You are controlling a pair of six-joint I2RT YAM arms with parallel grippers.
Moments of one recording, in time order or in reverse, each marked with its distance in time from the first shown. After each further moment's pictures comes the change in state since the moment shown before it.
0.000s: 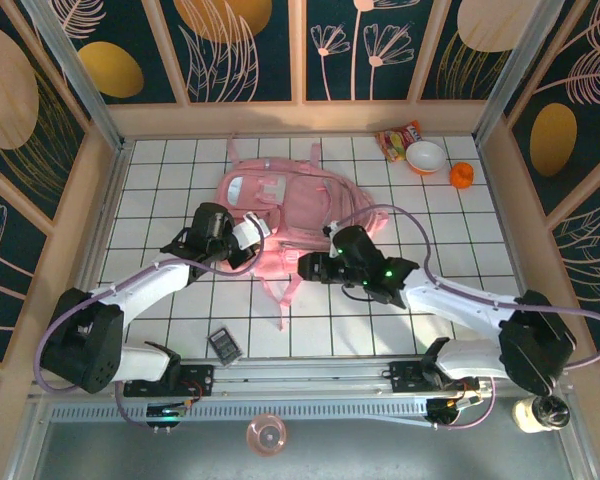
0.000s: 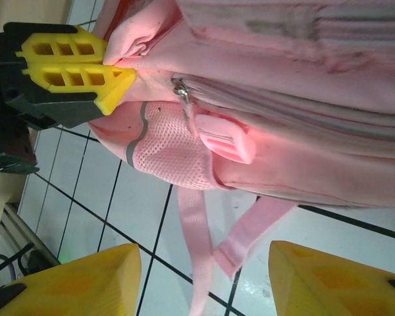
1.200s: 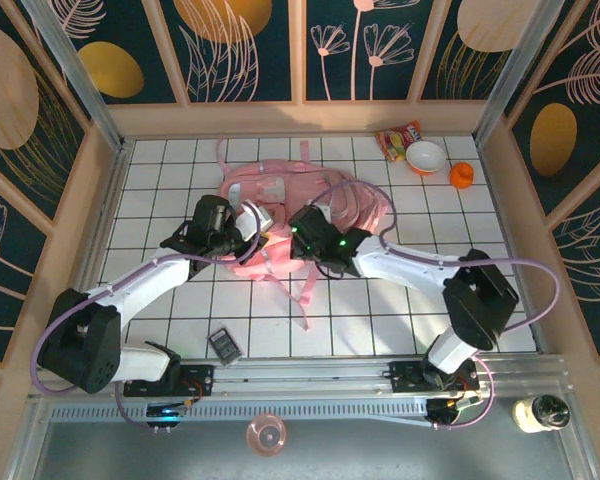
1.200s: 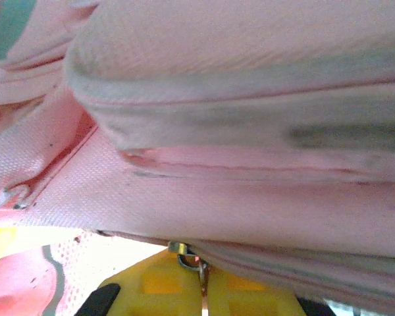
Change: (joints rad) left arm -0.011 0.002 0.069 -0.042 0.091 -0.202; right arm 0.017 0.317 0.356 -0.235 0.337 0.030
